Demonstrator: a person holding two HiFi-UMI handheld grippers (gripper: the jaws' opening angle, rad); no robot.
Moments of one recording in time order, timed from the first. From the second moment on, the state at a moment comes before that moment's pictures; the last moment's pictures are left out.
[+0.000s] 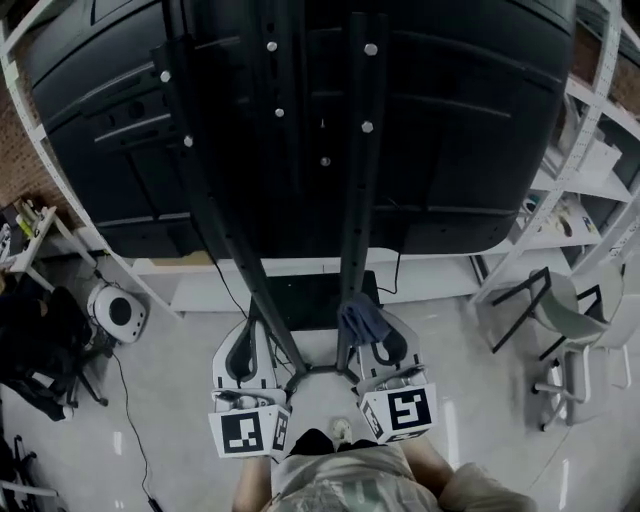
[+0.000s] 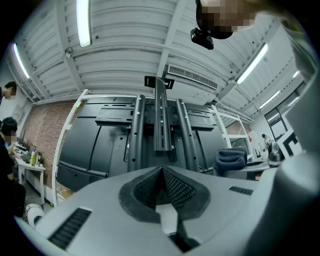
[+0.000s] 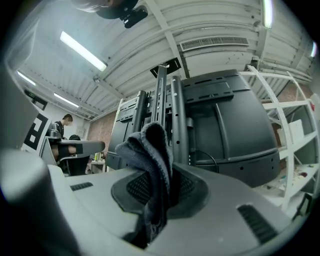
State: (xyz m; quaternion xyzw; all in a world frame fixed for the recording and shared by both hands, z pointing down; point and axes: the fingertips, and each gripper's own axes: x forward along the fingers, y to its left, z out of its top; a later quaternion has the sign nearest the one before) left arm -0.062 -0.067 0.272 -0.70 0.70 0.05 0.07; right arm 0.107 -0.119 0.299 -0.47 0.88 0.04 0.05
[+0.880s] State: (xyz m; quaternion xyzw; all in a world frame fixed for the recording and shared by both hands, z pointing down) left arm -0.038 -0.171 0.225 -0.77 0.63 0.05 0.08; right arm 0.090 -0.182 0.174 -0.52 0.83 0.22 -0.01
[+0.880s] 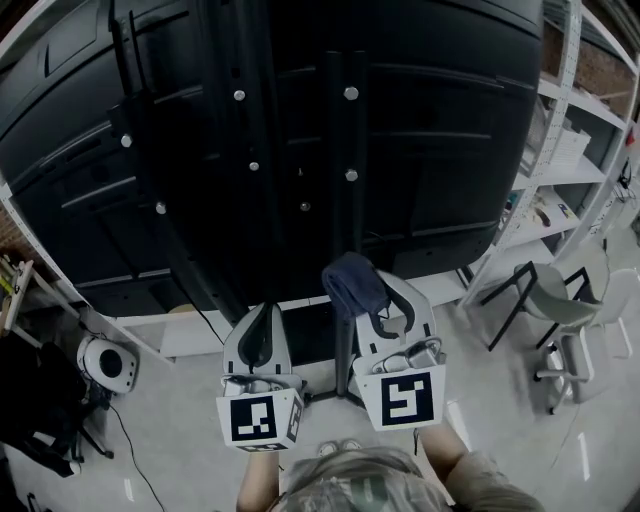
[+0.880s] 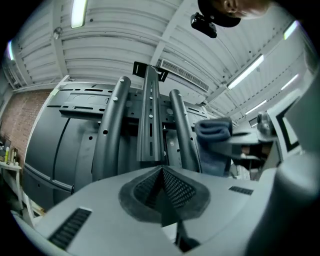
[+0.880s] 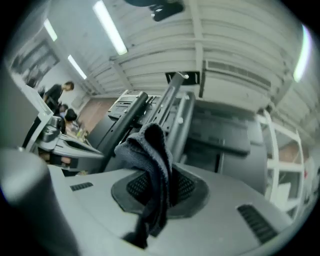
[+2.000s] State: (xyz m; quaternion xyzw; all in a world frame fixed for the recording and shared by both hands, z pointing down) left arm -0.024 -0.188 0.190 -0.81 0.57 0.07 0.10; right arm 0.075 -0.215 -0.043 -0.61 0.55 0.56 -0.11
